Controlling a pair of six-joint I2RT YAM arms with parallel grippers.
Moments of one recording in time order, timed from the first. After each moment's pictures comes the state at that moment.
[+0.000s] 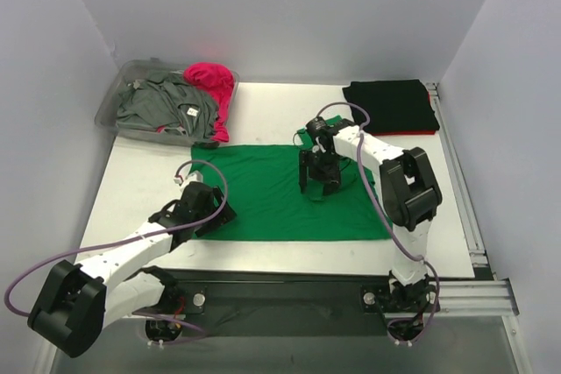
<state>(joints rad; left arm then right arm) -0.52 1.05 0.41 -0.26 -0.11 -0.93 0.50 1.97 1.40 -0.88 -0.12 0.50</state>
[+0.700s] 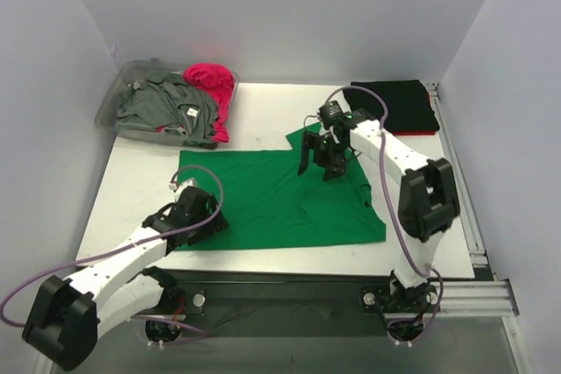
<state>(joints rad) -0.52 0.97 0.43 -0.45 -0.14 -0.91 0.46 1.87 1.49 -0.86 -0.21 0.53</state>
